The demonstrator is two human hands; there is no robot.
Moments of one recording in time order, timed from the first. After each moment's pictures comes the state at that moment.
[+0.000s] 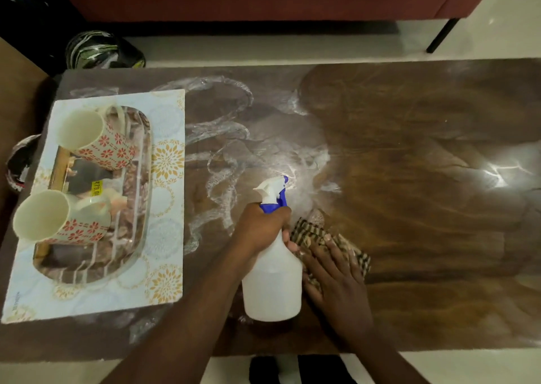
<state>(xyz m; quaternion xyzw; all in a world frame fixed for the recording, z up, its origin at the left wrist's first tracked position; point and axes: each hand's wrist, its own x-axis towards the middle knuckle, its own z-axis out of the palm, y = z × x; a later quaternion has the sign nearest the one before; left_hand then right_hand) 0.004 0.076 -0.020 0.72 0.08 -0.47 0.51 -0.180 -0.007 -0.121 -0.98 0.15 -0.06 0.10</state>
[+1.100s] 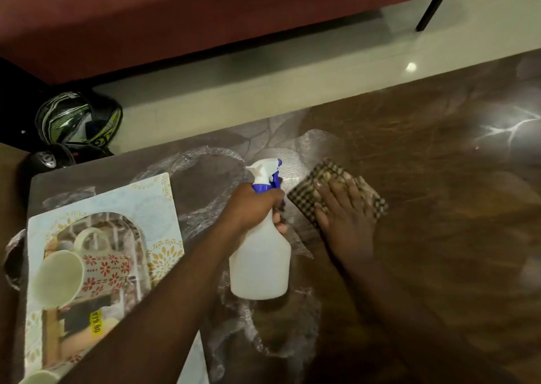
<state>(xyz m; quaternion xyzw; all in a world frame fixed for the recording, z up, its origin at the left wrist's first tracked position) 0.194 -0.035 -0.010 0.76 0.01 -0.50 0.42 0.047 -0.134 -0.116 -0.92 0.37 -0.08 0.10</state>
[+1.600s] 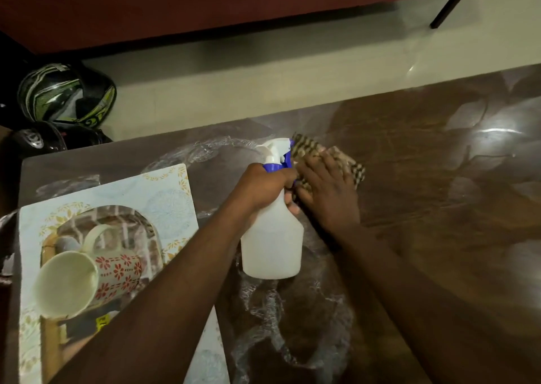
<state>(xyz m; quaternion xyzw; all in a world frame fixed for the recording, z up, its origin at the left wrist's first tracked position) 0.255 -0.020 -0.035 0.73 0.01 -0.53 0.44 0.141 -0.119 -0.126 -0.95 0.27 -0.09 0.11</state>
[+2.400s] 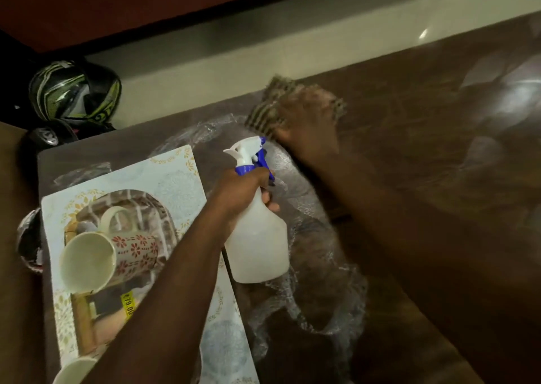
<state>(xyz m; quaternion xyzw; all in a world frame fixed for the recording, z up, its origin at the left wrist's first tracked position) 0.252 0.037 -0.036 0.74 0.06 -0.50 0.45 0.221 -0.129 -0.126 -0.95 0.27 -0.06 0.17</state>
